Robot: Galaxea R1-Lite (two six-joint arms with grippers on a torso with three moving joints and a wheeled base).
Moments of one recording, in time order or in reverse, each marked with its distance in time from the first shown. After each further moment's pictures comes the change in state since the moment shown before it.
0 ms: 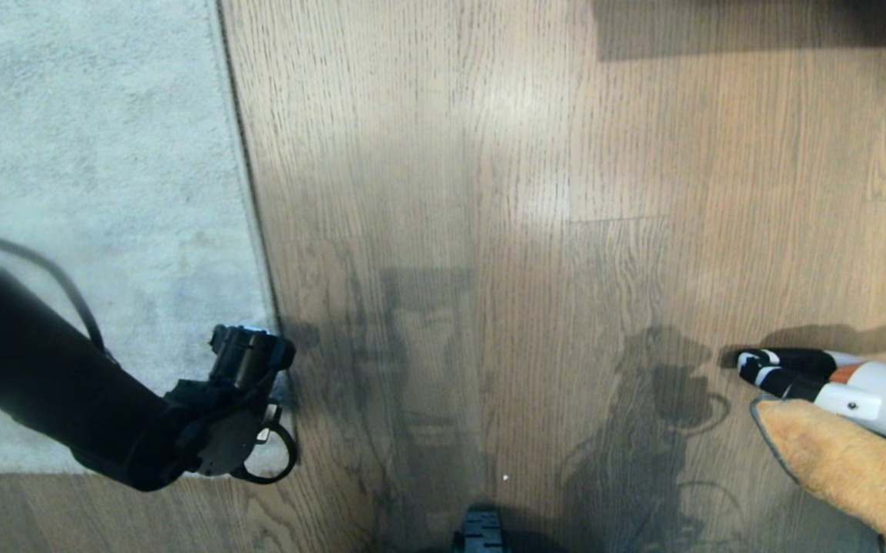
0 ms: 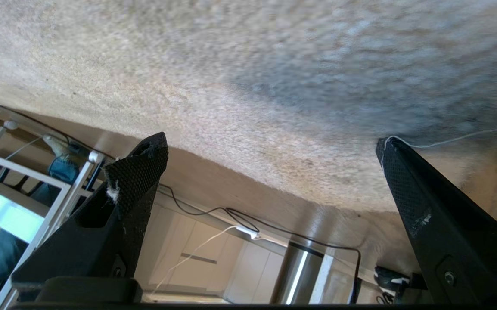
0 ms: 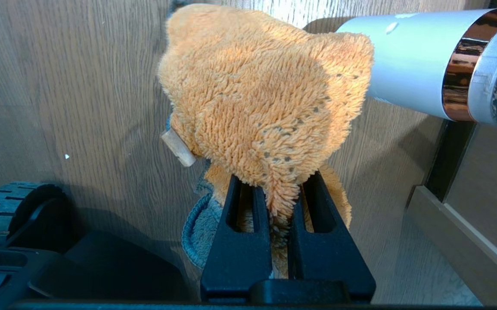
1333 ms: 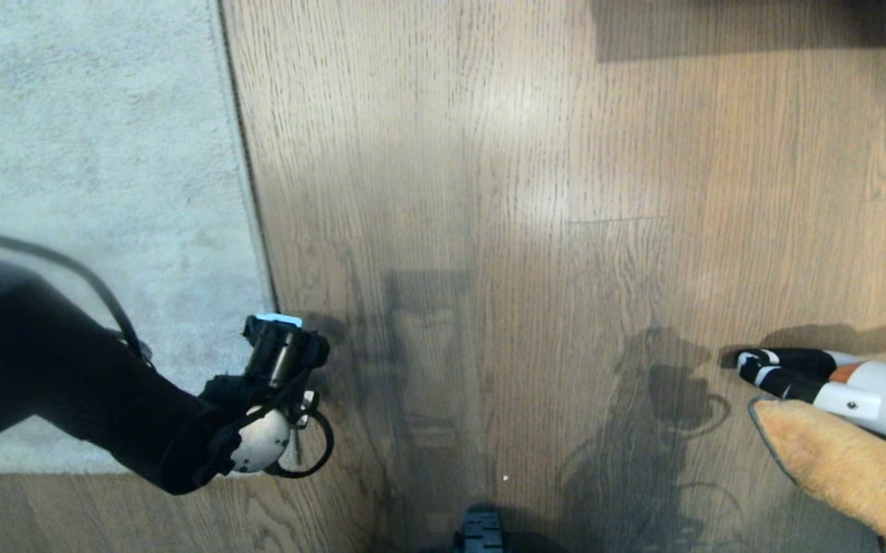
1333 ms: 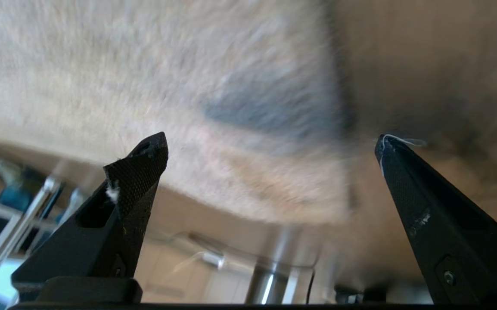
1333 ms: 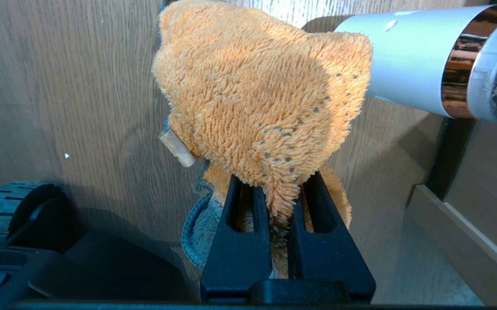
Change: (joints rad) left arm -0.105 0.014 -0.043 -0.039 -0.012 -0.077; right arm 0.000 0.000 0.000 0.001 0.000 0.000
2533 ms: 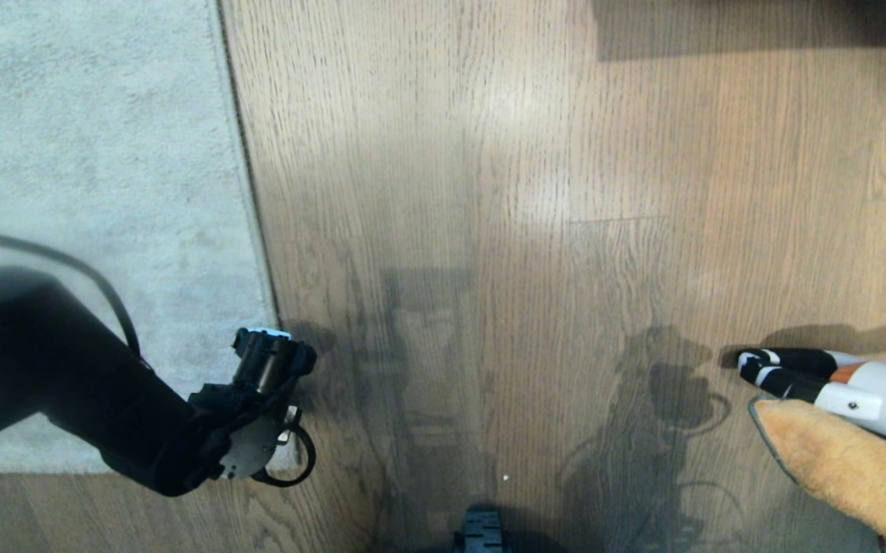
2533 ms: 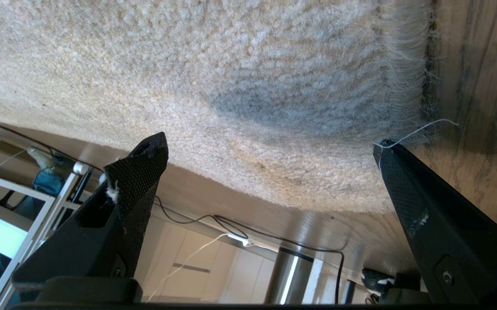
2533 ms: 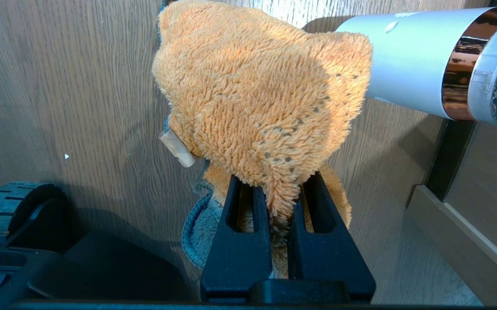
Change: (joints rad) left arm 0.053 0.034 0.023 -0.018 0.000 0.060; right arm -0.001 0.000 0.000 -0.001 0.000 0.000
